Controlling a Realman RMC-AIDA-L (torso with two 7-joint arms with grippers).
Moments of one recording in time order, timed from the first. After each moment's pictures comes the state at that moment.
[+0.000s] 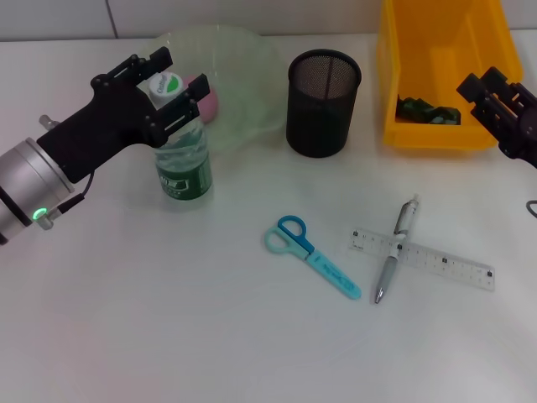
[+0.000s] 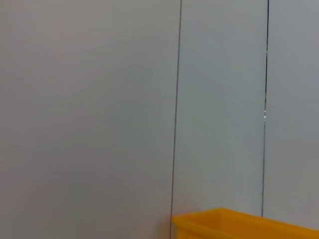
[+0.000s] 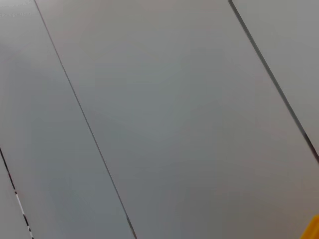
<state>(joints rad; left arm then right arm) -0.52 -2.08 0.81 0.26 1.31 1.39 -0.76 0.40 2.08 -0.37 -0.19 -1.55 -1.57 0.99</state>
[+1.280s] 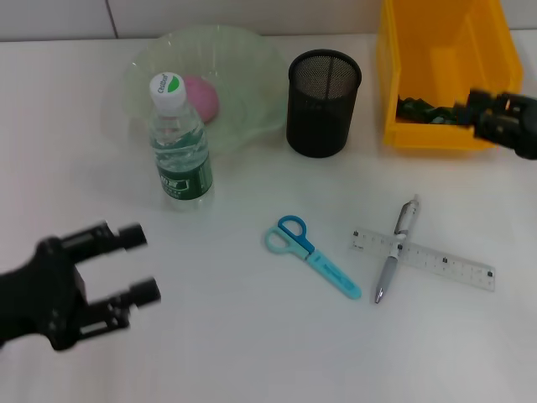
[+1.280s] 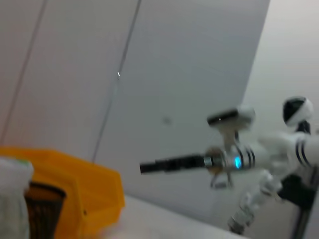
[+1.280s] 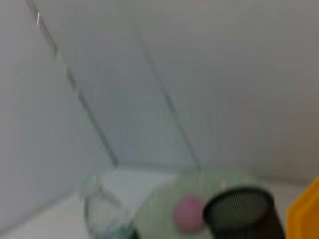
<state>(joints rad) -0.26 -1.94 0.87 0.39 1.62 1.91 -1.04 0.41 2.07 -0.54 -0.80 -1.87 -1.60 1.58</state>
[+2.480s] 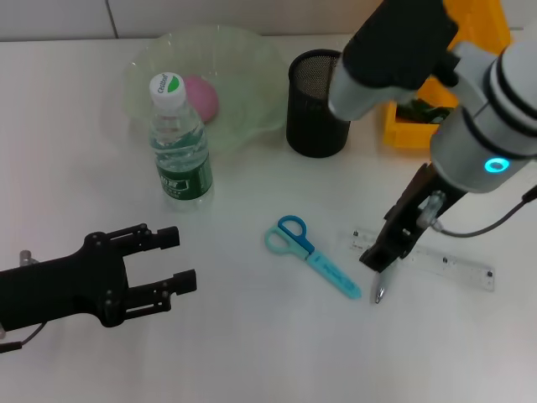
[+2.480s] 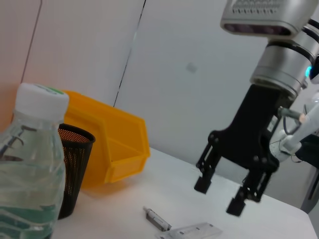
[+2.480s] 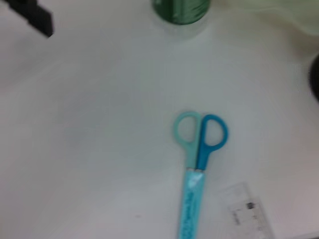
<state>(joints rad) -0.33 -1.98 0.87 0.39 1.74 1.72 -1.10 0.71 2.09 -1.66 -1.57 -2.60 -1.80 2.83</state>
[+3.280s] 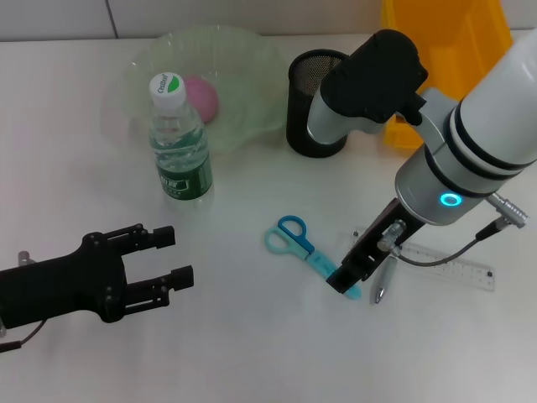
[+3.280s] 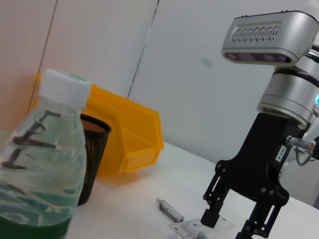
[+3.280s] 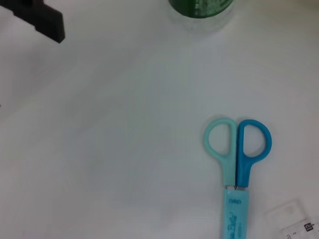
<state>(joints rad) -0.33 -1.98 0.87 0.39 1.74 1.68 -1.13 0.67 2.09 -1.75 -1.42 -2.52 -1.60 2.91</state>
